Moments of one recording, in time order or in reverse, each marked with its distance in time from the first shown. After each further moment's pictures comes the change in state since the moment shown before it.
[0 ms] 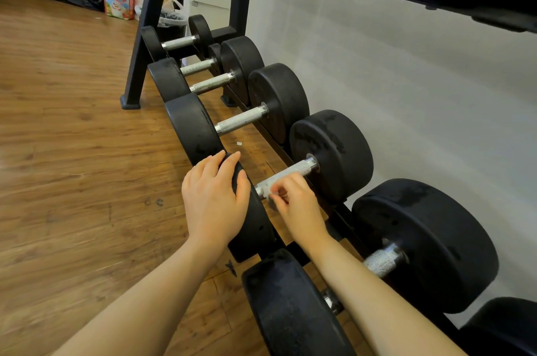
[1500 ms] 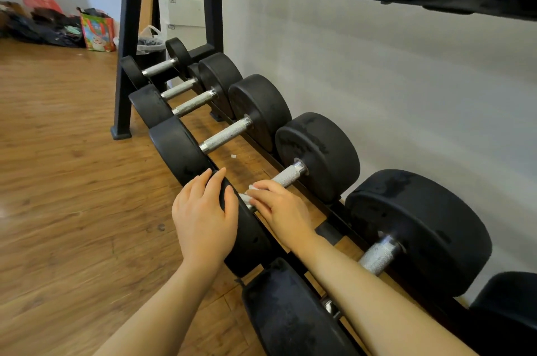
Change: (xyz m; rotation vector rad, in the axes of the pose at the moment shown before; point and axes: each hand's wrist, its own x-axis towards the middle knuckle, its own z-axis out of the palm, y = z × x) left_hand 0.001 0.000 -0.001 0.006 -0.002 0.021; right_hand 0.005 -0.004 0.012 -0.071 0.049 -0.159
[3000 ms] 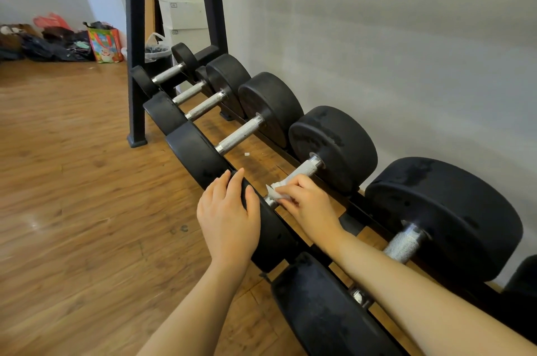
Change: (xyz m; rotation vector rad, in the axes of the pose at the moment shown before) left_hand -0.001 0.002 -0.005 0.005 -0.039 -0.024; right_hand -0.006 -0.006 -0.011 0.072 0.021 0.112
